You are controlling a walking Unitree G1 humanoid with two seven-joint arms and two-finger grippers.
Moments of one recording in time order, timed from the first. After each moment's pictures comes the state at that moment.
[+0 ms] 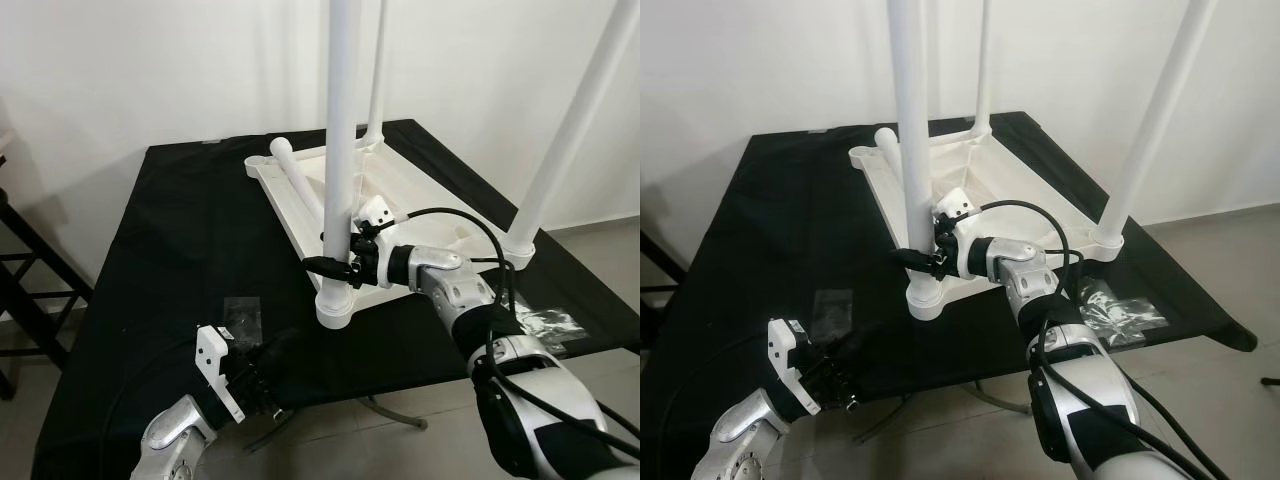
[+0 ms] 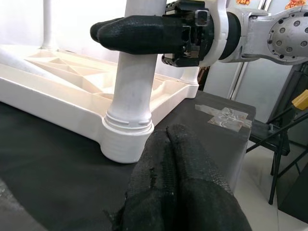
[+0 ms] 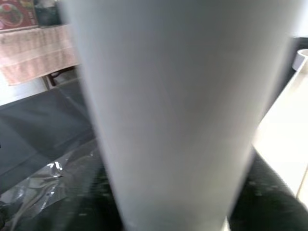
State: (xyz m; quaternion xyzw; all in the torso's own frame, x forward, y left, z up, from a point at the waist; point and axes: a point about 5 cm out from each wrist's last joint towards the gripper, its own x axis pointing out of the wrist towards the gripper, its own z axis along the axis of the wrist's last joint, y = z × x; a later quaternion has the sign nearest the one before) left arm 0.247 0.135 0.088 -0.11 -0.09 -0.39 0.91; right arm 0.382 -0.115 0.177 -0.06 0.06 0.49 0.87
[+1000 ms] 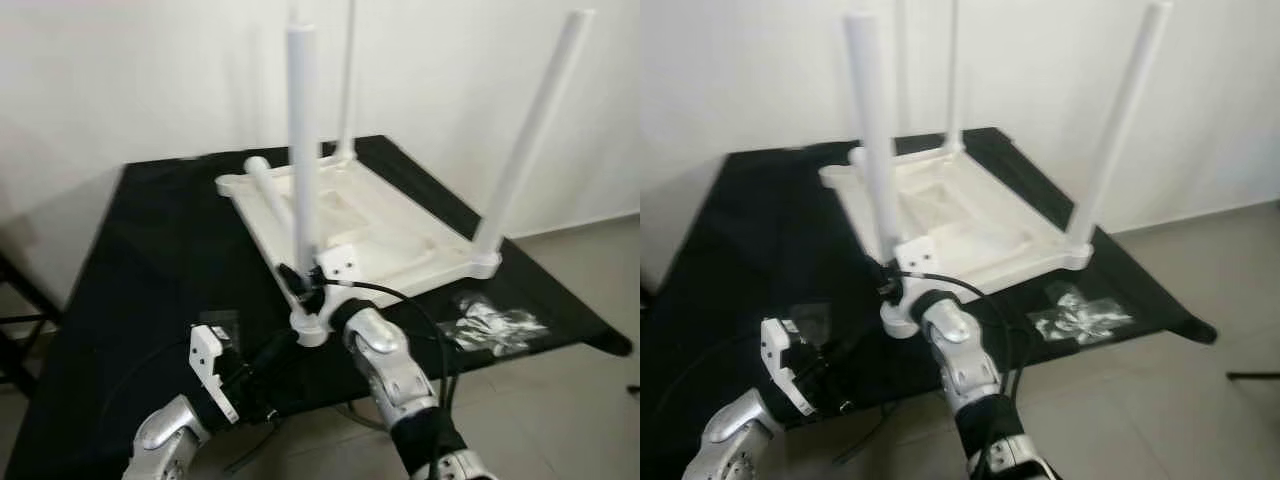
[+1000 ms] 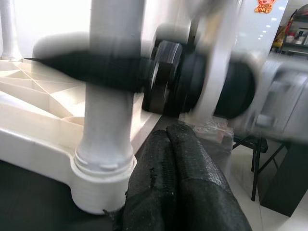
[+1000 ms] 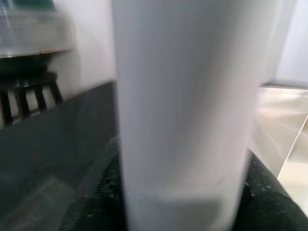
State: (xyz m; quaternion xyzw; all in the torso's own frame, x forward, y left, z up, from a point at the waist) left arm 0.248 0.135 0.092 -0.12 -0.09 -0.40 0.91; right arm 0.333 -0.041 0.127 -0.03 0.01 0.31 0.95
